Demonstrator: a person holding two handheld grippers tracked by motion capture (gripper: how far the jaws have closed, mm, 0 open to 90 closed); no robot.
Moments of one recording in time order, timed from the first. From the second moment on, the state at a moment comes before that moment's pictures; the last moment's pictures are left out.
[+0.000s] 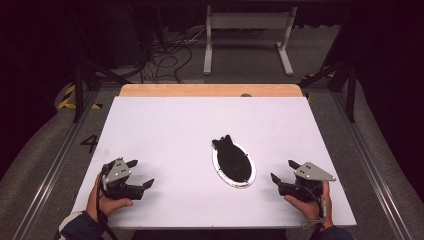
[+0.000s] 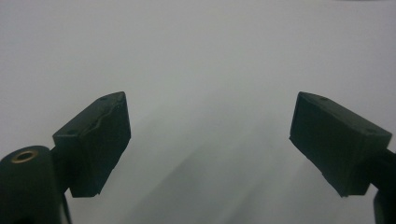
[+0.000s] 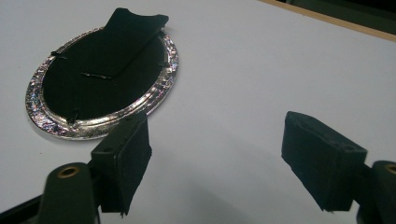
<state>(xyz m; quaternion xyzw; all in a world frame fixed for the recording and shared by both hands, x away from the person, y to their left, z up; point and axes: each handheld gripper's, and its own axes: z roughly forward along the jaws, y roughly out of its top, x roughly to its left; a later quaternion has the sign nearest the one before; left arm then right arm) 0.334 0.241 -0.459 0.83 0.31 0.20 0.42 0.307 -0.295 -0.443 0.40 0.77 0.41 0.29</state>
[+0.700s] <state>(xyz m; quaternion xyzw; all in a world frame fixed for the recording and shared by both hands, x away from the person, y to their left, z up) 0.346 0.221 -0.459 0.85 0.28 0.17 0.40 0.328 -0.282 -0.445 0.39 0.79 0.40 0.26</state>
